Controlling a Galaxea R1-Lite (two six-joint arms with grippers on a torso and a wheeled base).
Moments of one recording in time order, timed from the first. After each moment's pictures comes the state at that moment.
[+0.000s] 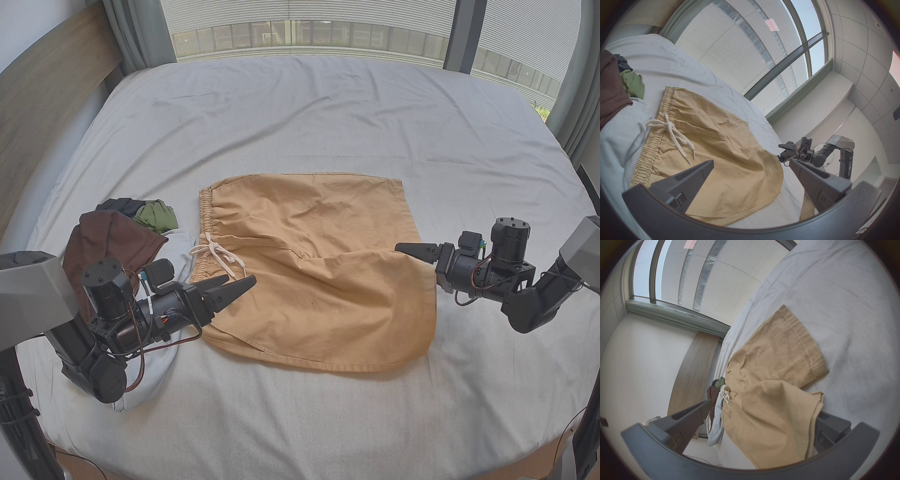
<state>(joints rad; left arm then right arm) -0.26 2.07 -0.53 -1.55 -0.60 -0.49 0.18 2.10 -0.89 -1.00 0.63 0.72</state>
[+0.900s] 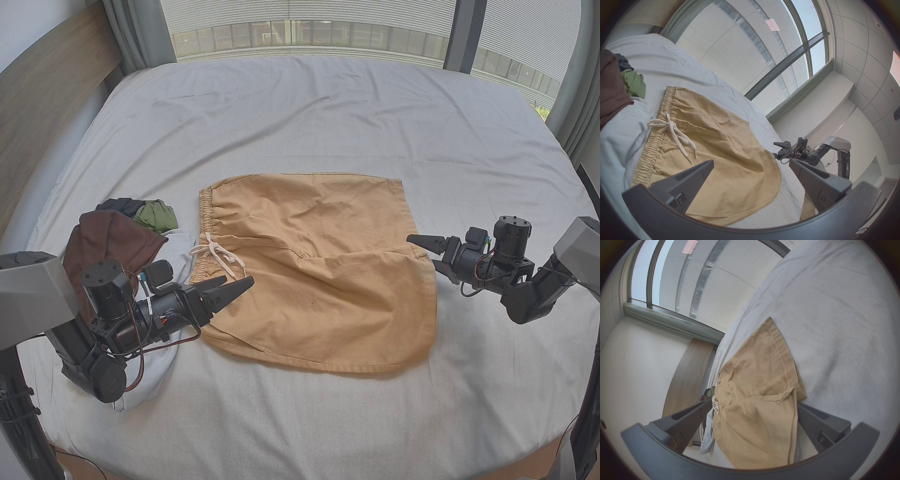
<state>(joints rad) -0.25 2.08 -0.53 -1.54 -0.60 -0.49 0.10 2.18 -0.98 -1.01 0.62 0.72</state>
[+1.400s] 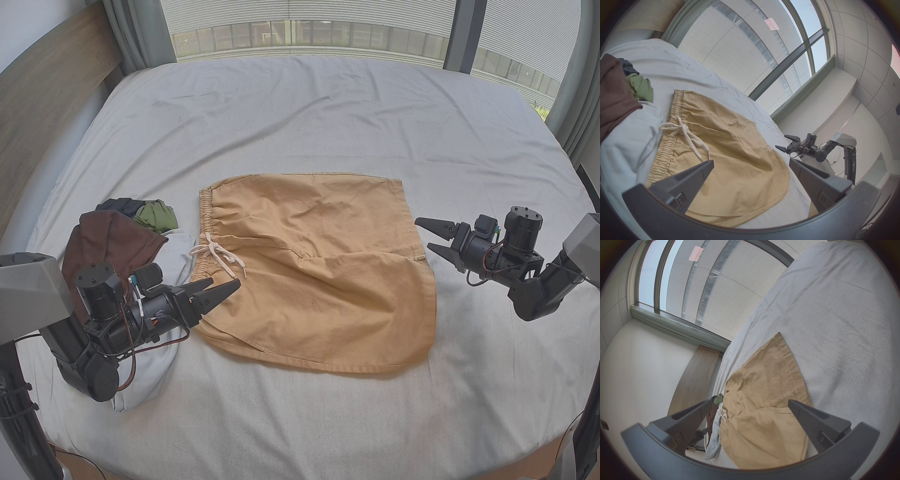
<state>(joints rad) -0.20 2.09 -0.51 -1.54 -0.60 -0.45 0.09 2.13 -0.96 -1.08 0.62 0.77</state>
